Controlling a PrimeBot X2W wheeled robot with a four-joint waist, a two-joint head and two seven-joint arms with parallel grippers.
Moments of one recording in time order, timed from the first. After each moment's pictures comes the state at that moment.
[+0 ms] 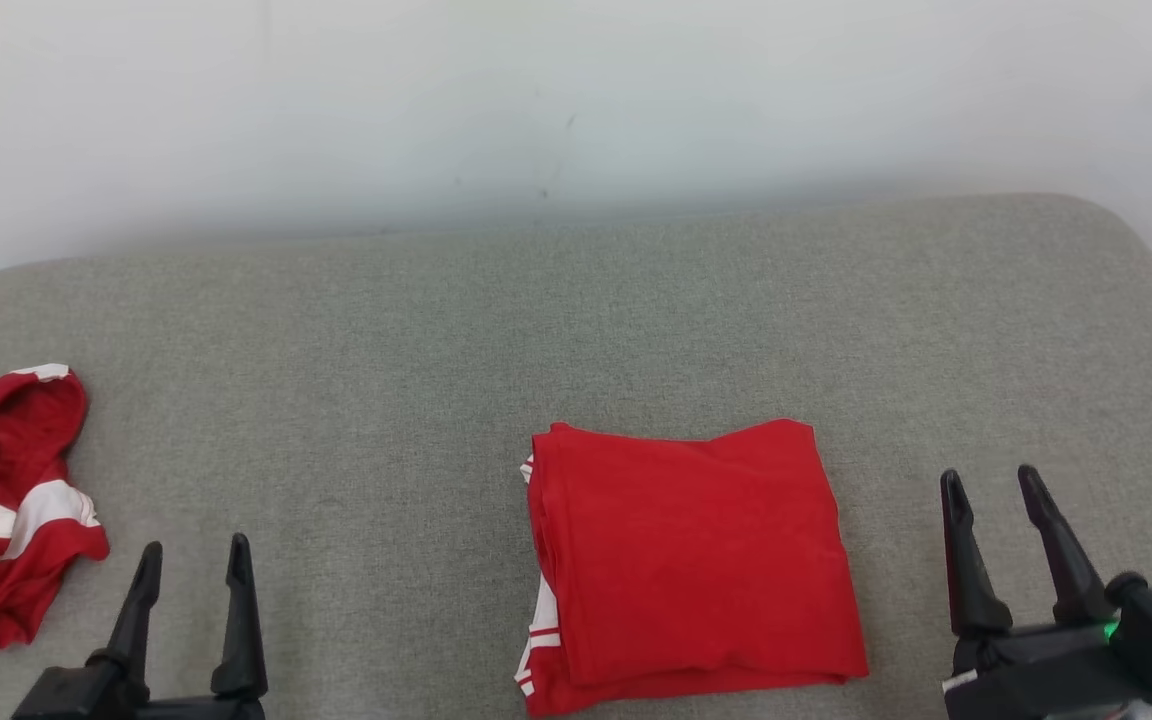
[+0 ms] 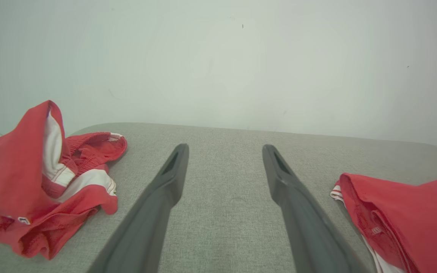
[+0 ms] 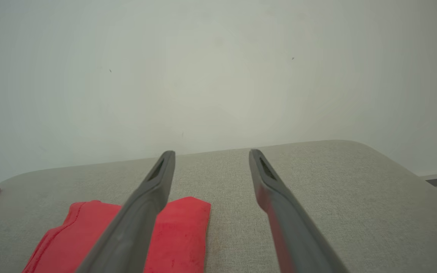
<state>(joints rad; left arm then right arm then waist) -0.01 0.05 0.13 0.11 -0.13 -0.12 -0.26 -0.05 -0.19 0.05 0.13 0.31 0.13 -0.26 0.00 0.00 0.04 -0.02</state>
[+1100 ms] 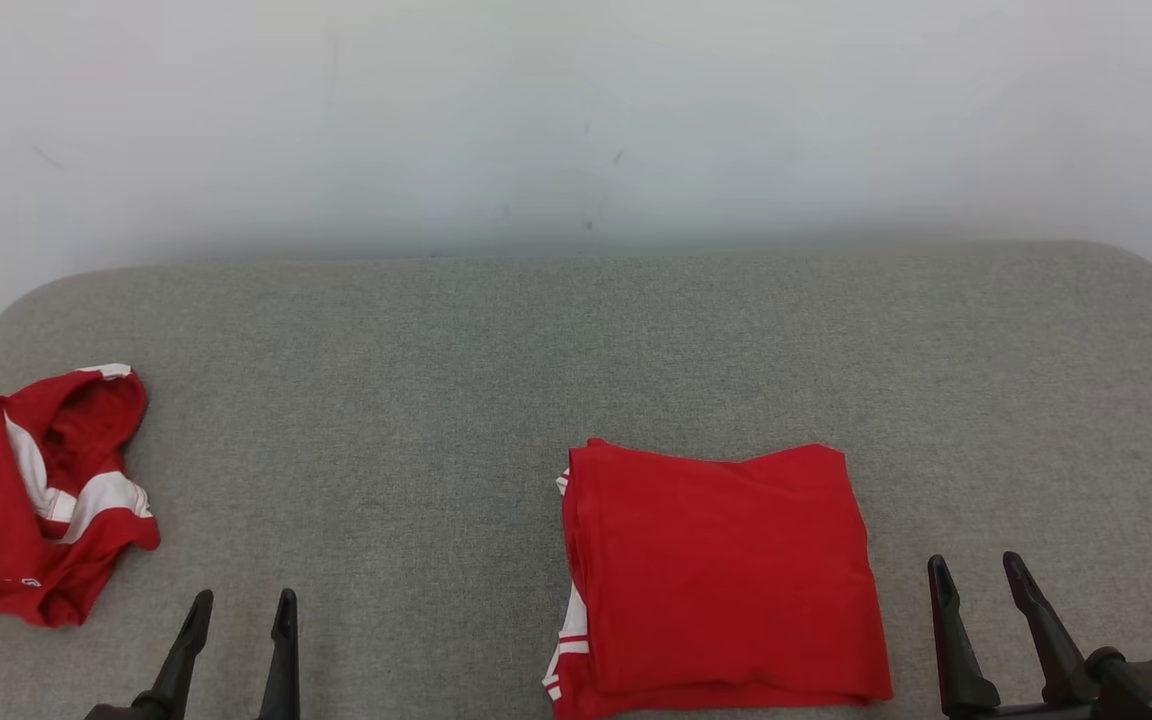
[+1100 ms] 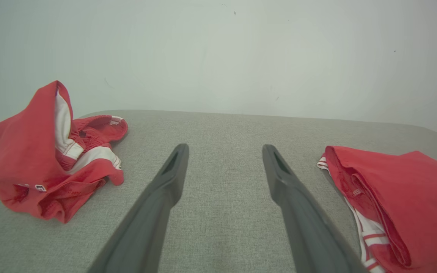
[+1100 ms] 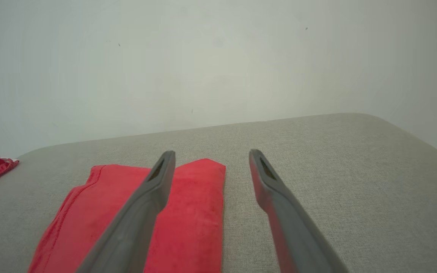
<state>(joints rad) 0.06 0.09 0.04 0.11 -0.15 -0.13 -0.26 0.07 -0.15 0.05 0.14 0.29 0.13 -0.26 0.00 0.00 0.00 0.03</state>
